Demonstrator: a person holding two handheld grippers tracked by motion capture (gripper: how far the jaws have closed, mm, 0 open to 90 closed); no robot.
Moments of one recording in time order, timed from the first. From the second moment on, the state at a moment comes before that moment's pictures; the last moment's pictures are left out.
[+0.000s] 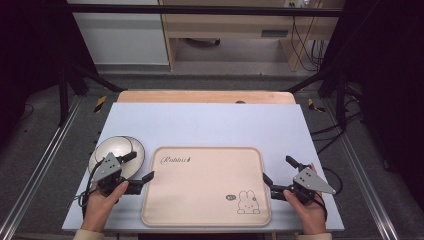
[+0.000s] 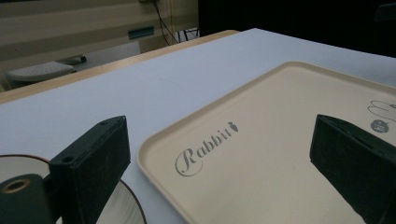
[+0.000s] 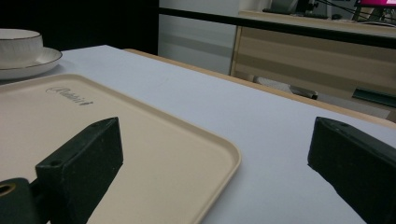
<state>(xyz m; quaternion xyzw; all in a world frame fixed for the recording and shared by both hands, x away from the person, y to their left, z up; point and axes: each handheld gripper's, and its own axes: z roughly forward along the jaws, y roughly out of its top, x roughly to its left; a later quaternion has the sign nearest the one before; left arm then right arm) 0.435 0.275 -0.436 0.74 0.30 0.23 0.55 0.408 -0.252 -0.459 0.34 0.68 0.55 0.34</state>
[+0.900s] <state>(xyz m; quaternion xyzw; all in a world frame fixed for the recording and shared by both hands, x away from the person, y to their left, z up) 0.497 0.317 -0.377 0.71 0.36 0.32 0.52 0.404 -0.252 -0.462 0.38 0.66 0.55 0.34</state>
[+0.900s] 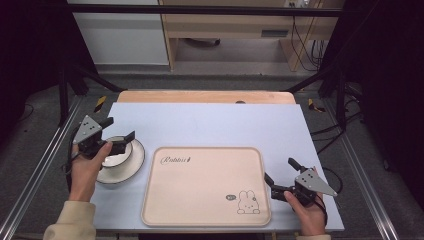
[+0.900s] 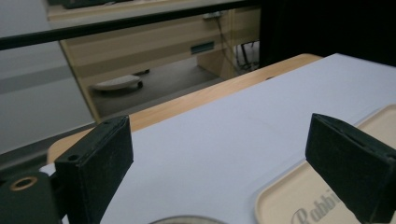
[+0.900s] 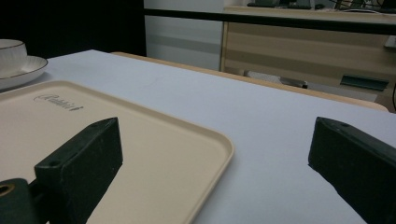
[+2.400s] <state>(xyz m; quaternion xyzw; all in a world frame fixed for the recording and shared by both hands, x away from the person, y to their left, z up) 0.500 0.390 -0.433 0.69 0.58 0.26 0.35 0.410 -0.240 -0.463 0.36 0.69 0.53 0.33</state>
